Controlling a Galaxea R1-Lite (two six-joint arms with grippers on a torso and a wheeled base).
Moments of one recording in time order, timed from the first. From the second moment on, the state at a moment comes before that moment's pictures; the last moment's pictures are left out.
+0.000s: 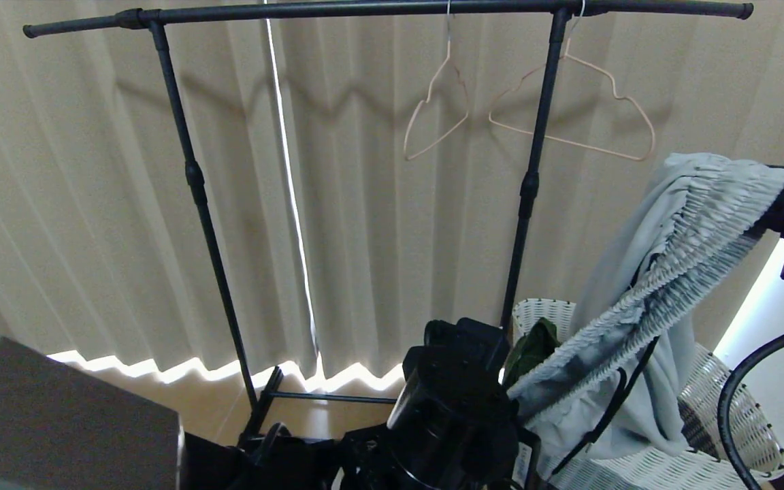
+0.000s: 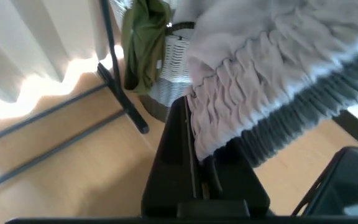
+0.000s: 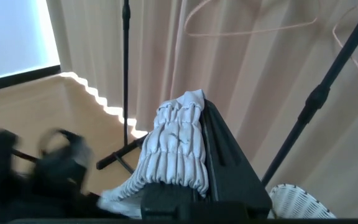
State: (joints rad) left arm -1.07 1.99 -0.90 -0.67 0.24 -0.29; right arm 0.41 1.18 -0.88 -0.28 0.25 -0.03
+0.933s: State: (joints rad) left arm -0.84 1.36 -1.24 0.07 0.14 -0.12; right arm 0.41 1.29 -0.90 -0.33 0.26 -0.08
